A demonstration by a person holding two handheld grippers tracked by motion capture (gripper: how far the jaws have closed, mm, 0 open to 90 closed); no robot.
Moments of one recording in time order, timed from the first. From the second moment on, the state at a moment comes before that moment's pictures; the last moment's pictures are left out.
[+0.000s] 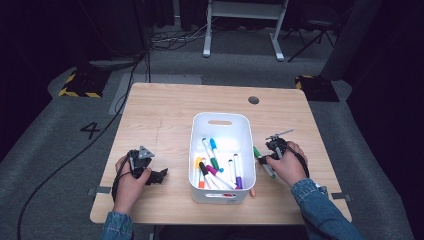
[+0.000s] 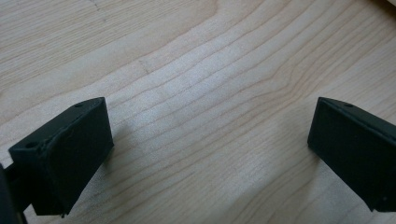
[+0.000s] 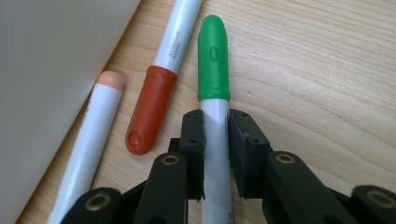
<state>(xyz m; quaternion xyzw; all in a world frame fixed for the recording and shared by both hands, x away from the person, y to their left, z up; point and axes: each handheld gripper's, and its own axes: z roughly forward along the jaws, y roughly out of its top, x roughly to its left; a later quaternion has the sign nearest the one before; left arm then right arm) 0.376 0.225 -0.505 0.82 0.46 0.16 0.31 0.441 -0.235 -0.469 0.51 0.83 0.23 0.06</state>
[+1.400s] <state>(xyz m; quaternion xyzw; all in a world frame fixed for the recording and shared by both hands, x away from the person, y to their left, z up) 0.376 0.225 -0.505 0.82 0.46 0.16 0.31 0.431 -0.254 -0.423 0.51 0.80 0.31 0.06</state>
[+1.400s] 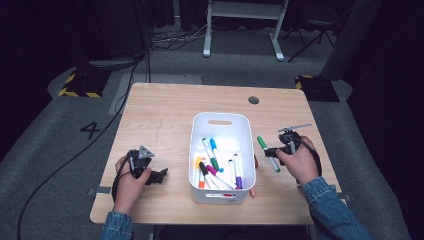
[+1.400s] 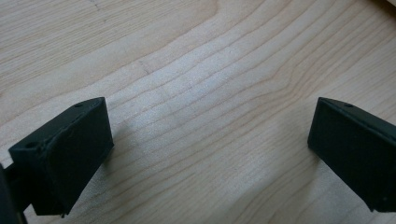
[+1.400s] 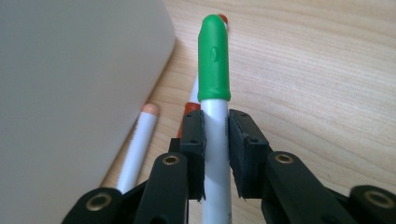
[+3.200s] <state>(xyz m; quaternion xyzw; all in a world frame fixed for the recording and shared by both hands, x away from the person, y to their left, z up) 0.377 0.225 -0.505 0.82 0.46 0.16 0.31 0.364 -0.193 -0.330 0.37 0.82 0.43 0.01</state>
